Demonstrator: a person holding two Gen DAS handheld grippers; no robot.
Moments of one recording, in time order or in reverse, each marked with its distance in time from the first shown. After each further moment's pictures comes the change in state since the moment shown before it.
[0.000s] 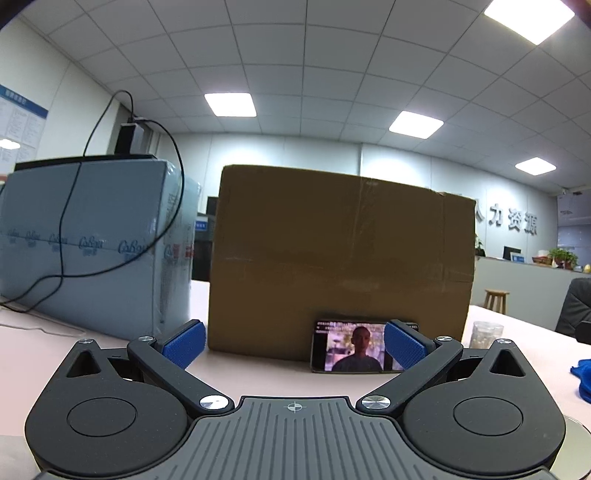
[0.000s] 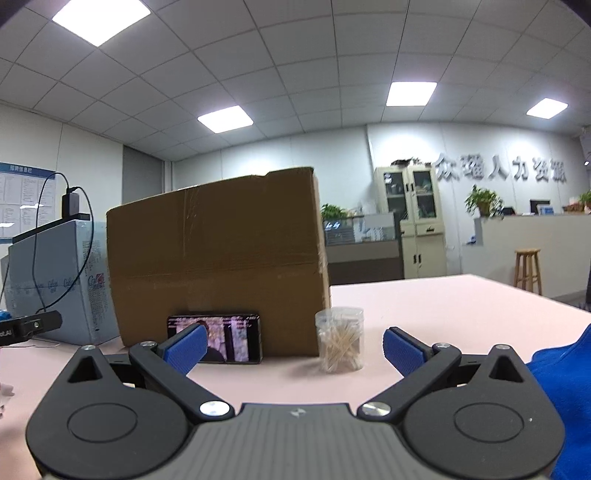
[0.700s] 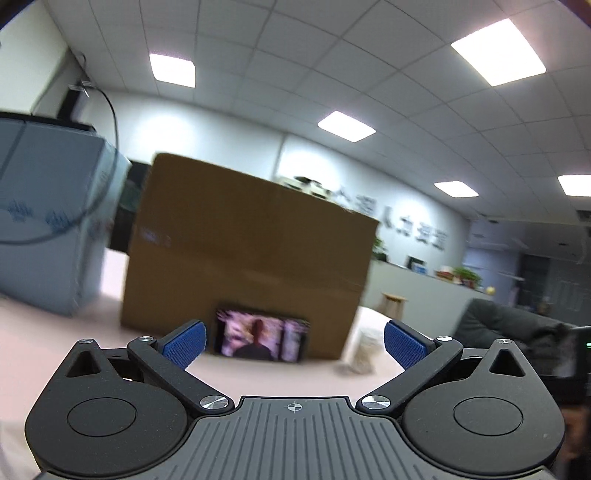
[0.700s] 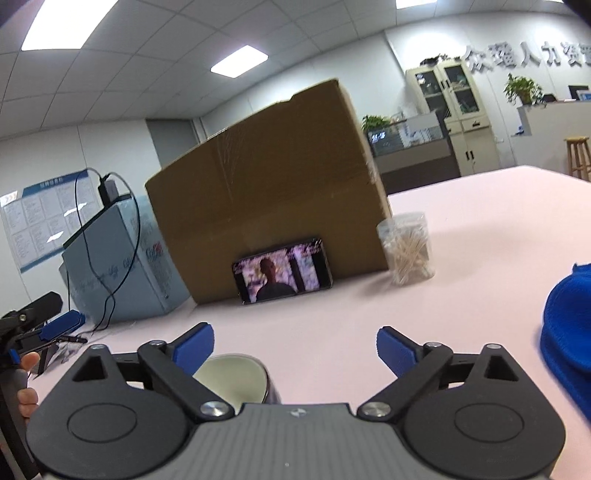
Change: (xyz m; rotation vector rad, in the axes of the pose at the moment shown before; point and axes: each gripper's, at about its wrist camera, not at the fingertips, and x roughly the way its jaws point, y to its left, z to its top) left arm -0.015 0.017 0.019 -0.128 0.041 -0.294; right arm 0.013 -0.013 -0.001 0.229 0.254 0.225
